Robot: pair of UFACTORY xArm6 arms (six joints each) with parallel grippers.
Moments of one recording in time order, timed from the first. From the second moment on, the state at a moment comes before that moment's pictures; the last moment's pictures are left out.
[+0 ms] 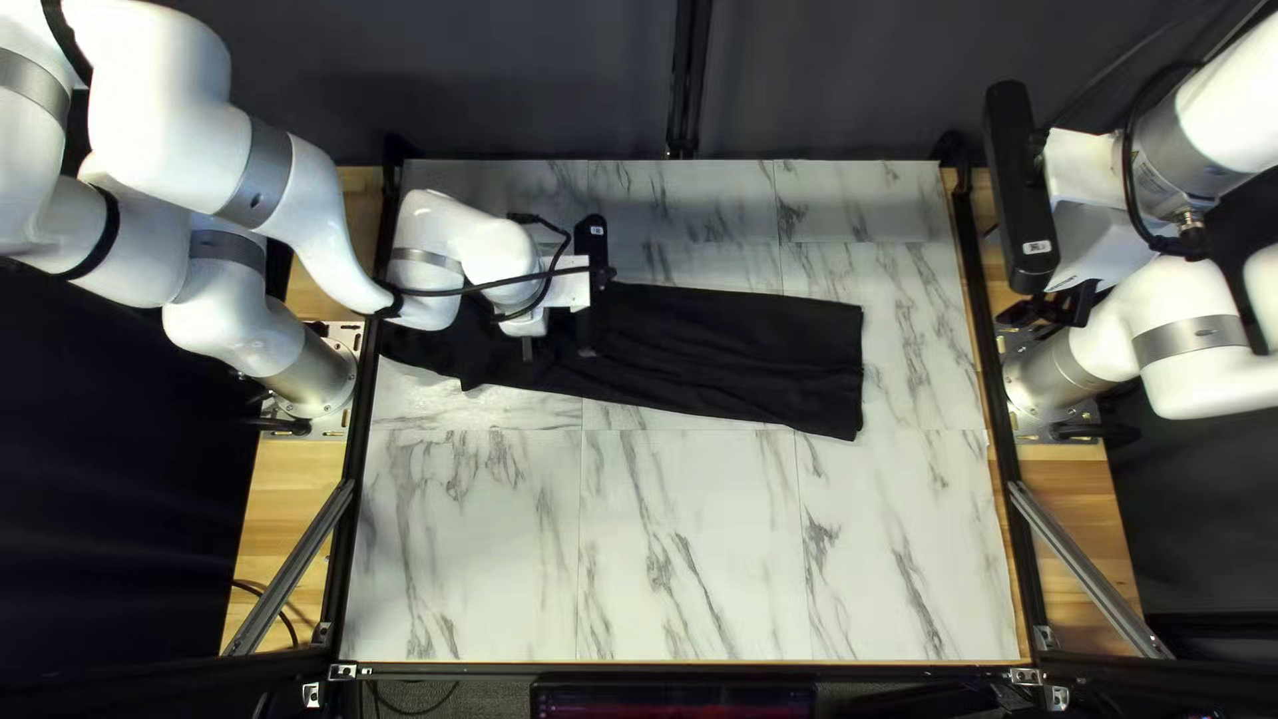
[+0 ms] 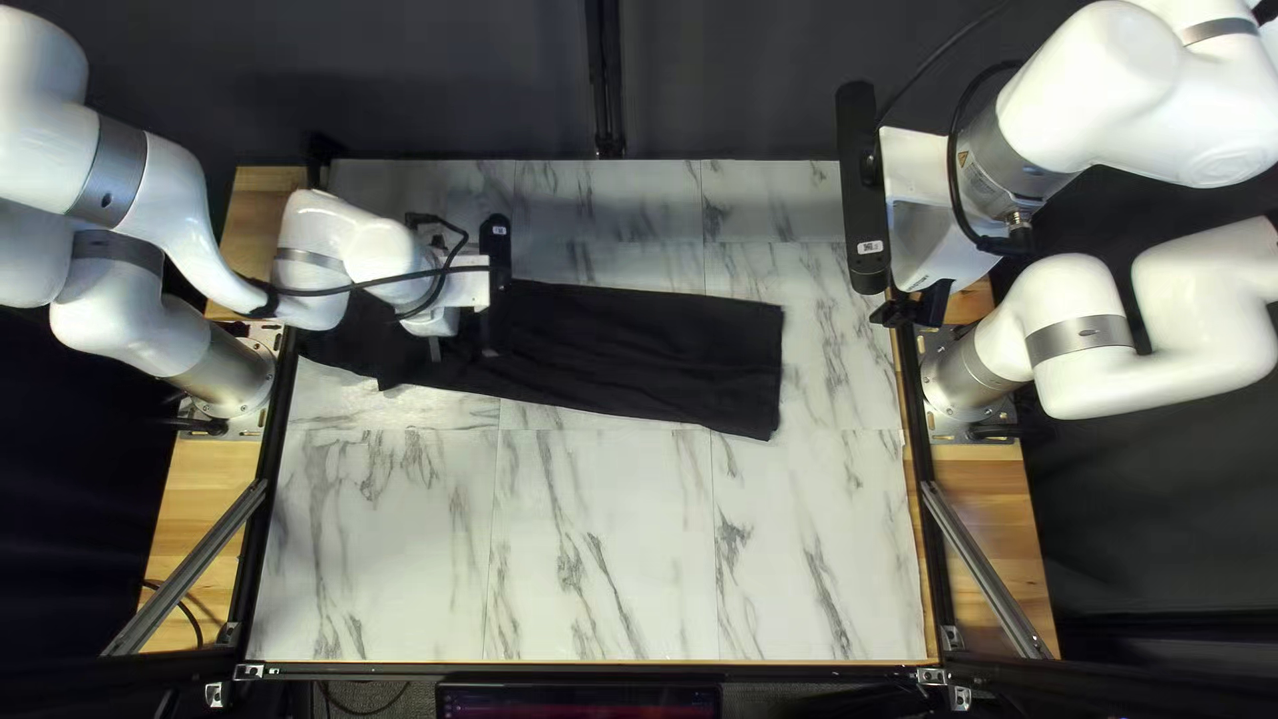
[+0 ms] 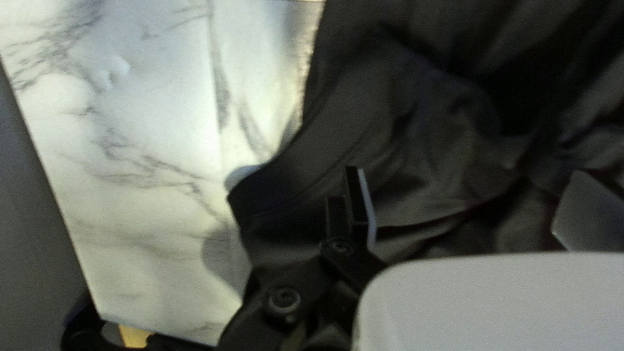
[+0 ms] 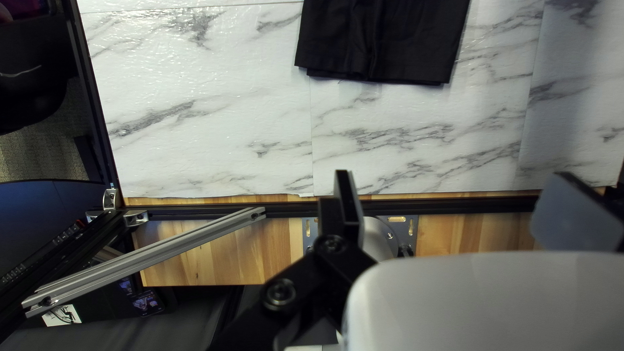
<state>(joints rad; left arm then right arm) 0.15 -0.20 -0.42 0.36 0.61 -0.20 0.06 -0.96 -0.79 0.00 1.58 0.08</state>
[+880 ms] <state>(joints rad) 0.11 -0.17 -0.42 0.23 0.55 -0.06 0.06 -0.96 -0.79 0.00 1.58 0.08</state>
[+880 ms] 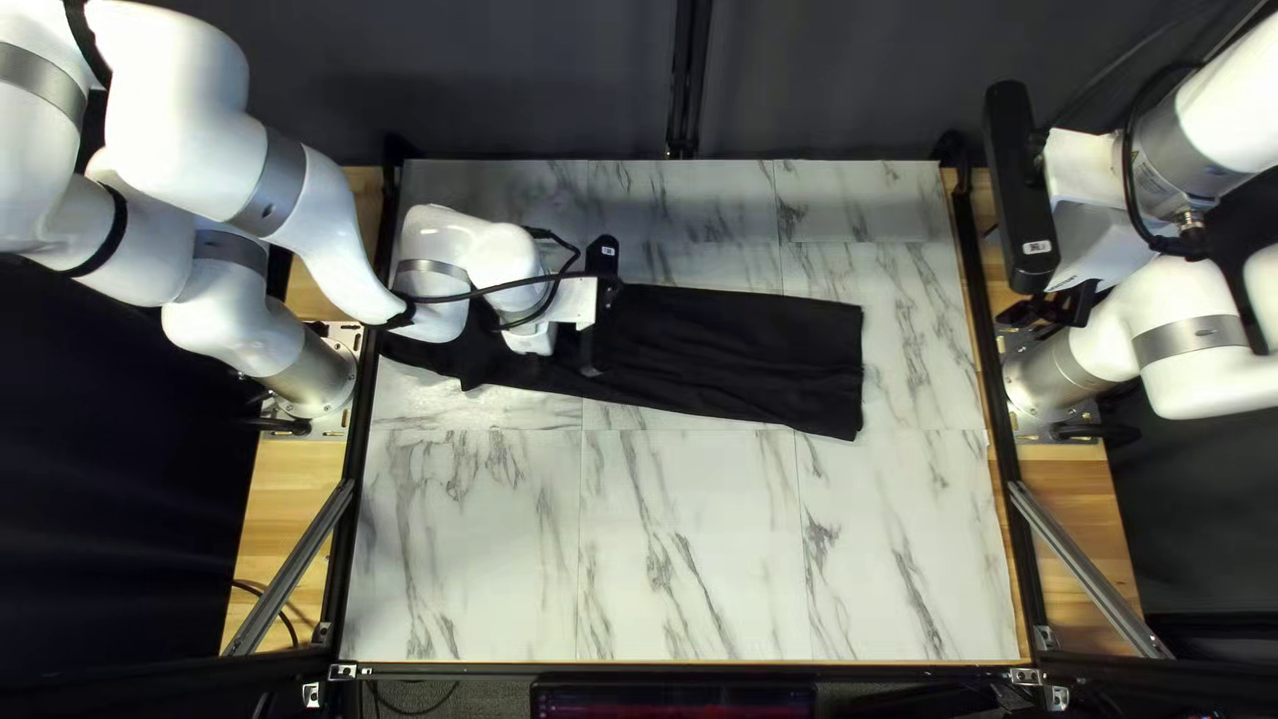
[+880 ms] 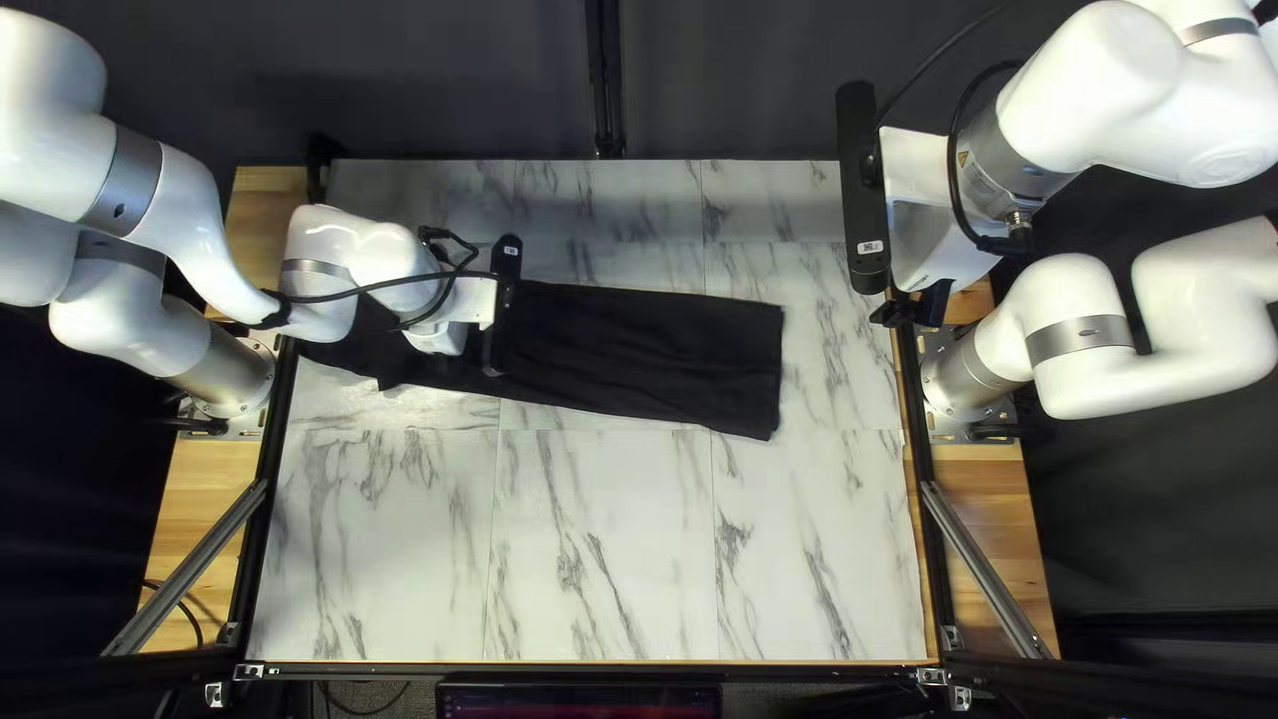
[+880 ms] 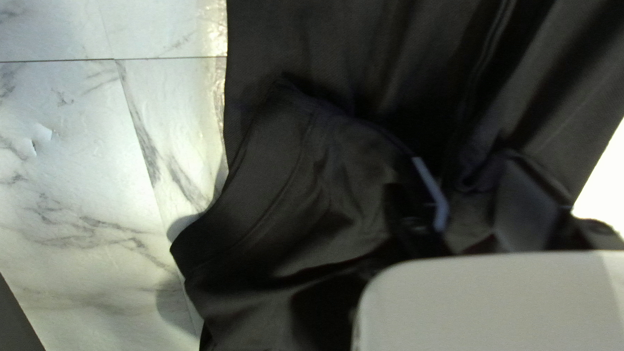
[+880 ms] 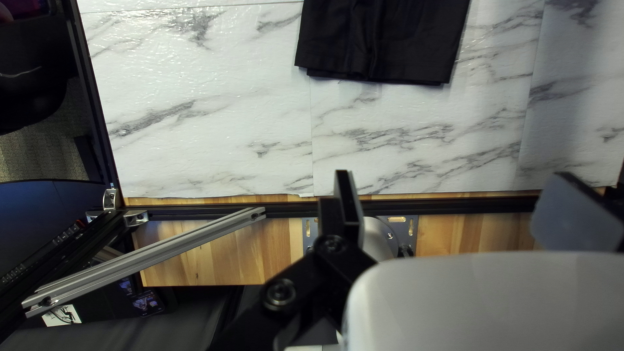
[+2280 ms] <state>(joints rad) 0.03 -0.28 -0.39 0.22 0.62 -0.08 0.06 -0.96 -0.79 0.00 1.58 0.08</state>
